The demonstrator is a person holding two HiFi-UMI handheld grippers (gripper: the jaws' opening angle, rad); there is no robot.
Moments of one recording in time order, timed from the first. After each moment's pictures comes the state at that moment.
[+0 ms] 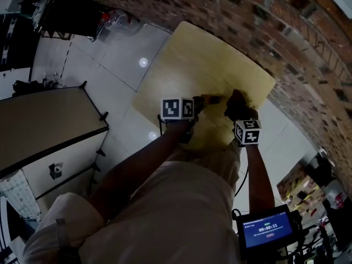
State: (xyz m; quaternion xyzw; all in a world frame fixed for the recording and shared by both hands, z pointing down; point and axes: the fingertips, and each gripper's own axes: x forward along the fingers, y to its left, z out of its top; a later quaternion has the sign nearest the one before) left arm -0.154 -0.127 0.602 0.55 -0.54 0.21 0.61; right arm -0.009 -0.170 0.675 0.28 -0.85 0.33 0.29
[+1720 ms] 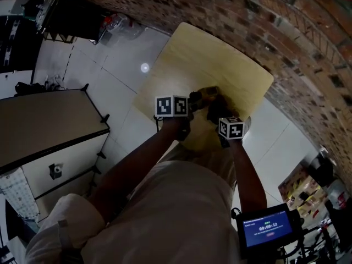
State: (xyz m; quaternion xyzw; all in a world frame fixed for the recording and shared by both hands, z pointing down) left arm -0.154 -0.114 0.590 0.57 -0.53 0.16 0.61; right arm -0.070 -0.103 0.687 0.23 -0.83 0.43 0.27
